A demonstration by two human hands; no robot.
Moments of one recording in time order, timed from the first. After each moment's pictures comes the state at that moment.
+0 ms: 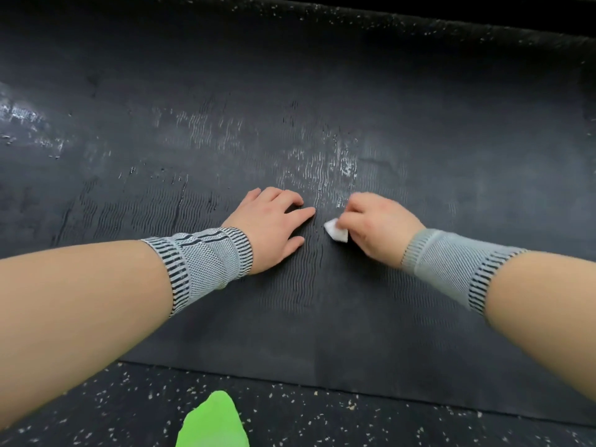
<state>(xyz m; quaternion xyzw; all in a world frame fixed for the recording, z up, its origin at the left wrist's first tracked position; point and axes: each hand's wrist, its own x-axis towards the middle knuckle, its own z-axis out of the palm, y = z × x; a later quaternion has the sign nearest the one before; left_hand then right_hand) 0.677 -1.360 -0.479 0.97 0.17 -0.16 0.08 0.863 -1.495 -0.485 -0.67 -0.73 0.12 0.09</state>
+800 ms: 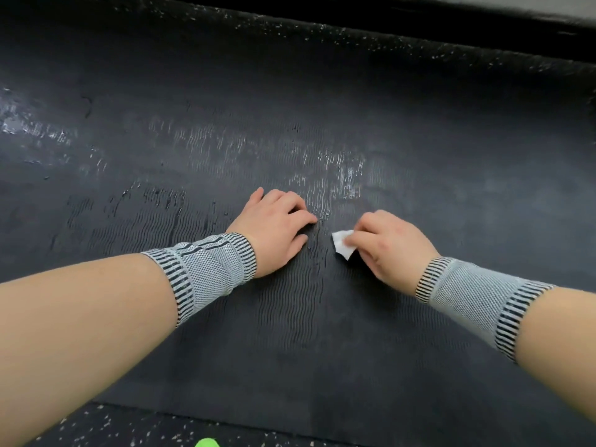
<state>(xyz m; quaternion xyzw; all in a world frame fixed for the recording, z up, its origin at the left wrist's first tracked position) 0.704 -1.332 -0.486 0.97 0.19 -0.10 0.14 0.880 -1.486 -0.488 -0.67 -0.72 0.08 0.12</state>
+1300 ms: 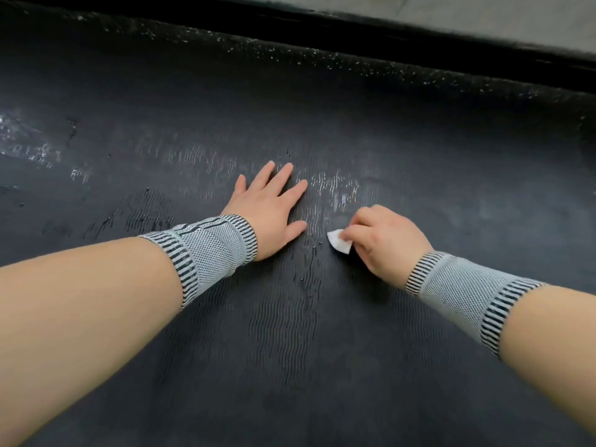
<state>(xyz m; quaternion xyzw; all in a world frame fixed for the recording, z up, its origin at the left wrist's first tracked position) 0.749 -1.287 -0.482 0.94 0.28 -0.18 0.11 0.910 -1.449 -0.491 -0.70 -0.70 0.07 0.10</state>
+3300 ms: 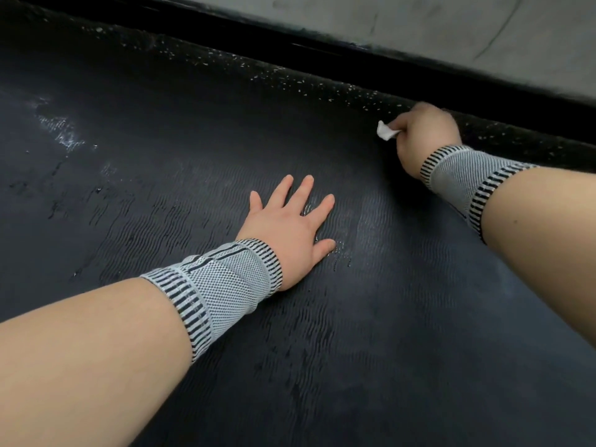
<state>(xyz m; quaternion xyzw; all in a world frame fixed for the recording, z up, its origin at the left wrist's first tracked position) 0.809 -1.242 -0.491 0.91 0.33 -0.21 0.10 1.054 -1.230 -0.485 -0.86 -0.50 0.06 0.05</state>
